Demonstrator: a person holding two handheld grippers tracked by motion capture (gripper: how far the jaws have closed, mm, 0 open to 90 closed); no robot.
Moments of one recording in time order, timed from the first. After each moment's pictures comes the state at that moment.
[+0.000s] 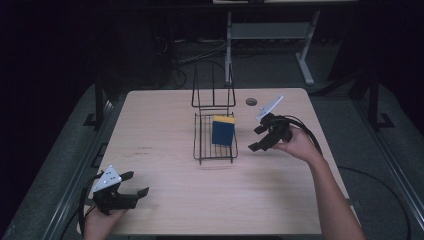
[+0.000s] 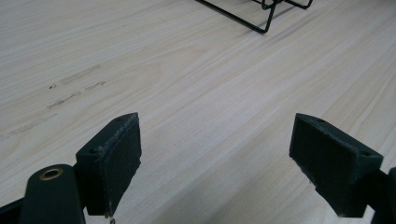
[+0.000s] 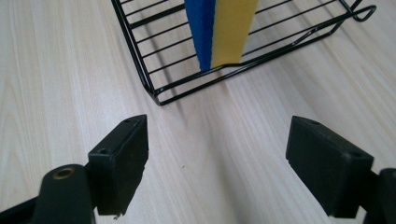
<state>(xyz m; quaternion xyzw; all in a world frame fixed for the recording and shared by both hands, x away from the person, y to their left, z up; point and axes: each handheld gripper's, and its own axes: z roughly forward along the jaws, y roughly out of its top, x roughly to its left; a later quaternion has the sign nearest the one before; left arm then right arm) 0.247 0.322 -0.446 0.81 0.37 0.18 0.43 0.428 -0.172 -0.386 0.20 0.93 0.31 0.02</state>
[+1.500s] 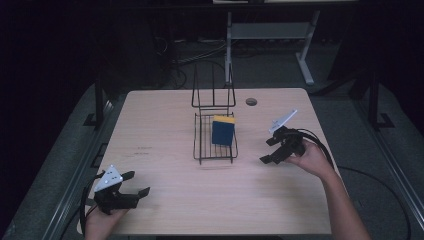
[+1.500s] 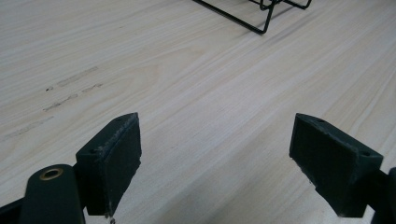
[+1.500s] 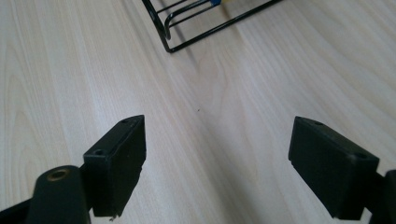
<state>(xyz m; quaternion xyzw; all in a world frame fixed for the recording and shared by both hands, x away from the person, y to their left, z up) 0.247 0.319 -0.446 0.81 0.36 0.18 0.43 0.397 -0.205 -0.407 0.23 0.92 0.30 0.02</state>
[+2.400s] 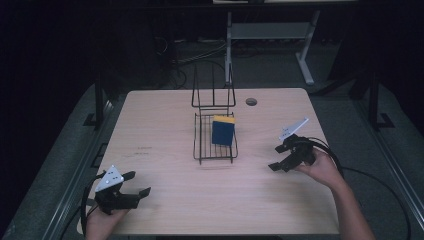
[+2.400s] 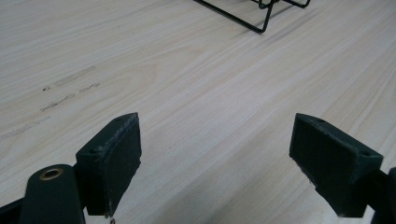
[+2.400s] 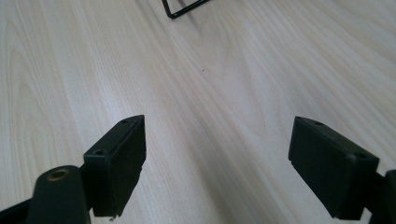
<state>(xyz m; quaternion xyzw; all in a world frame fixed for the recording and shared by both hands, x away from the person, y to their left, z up) 0.247 0.317 -0.447 0.81 0.36 0.18 0.43 0.374 -0.231 -0.419 0.26 0.92 0.30 0.01</state>
